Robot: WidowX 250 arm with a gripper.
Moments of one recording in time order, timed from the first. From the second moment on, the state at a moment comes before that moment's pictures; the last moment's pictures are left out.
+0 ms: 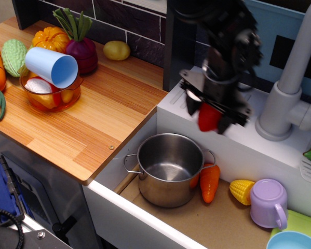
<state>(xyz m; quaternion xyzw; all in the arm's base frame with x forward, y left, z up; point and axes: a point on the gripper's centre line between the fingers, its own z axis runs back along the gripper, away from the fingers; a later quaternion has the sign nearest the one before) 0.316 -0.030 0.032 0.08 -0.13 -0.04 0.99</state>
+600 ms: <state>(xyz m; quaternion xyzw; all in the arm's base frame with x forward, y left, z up) 0.291 0.001 0.026 0.07 -0.11 -0.07 0.99</state>
